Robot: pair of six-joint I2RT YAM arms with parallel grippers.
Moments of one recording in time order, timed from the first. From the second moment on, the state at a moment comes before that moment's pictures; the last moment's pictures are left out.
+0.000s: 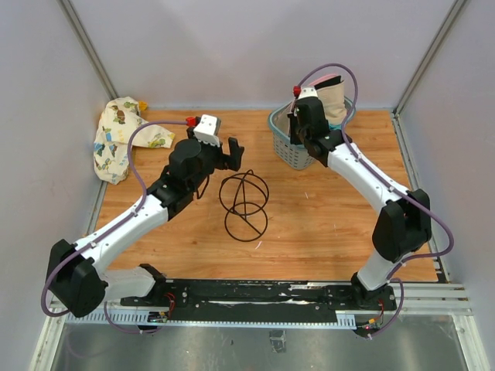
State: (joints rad) left arm -0.62 1.20 0.93 0.16 -0.20 -0.14; right arm 0.48 1.68 1.48 -0.34 0.29 0.18
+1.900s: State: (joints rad) left arm -0.62 1.10 0.95 0.01 -0.28 -0.23; right arm 0.54 1.20 1.49 -0.16 -0.05 0.26
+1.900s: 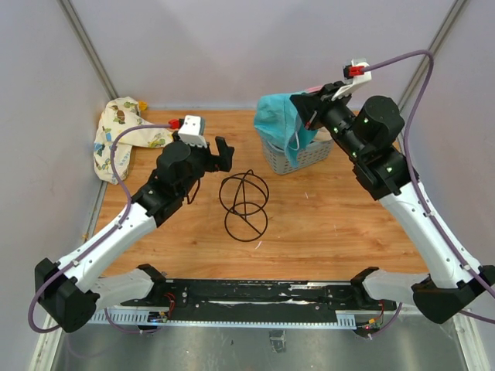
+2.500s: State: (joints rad) left arm -0.62 0.74 0.93 -0.08 -0.24 -0.31; right arm 0.91 1.54 1.58 -0.01 0.17 0.20
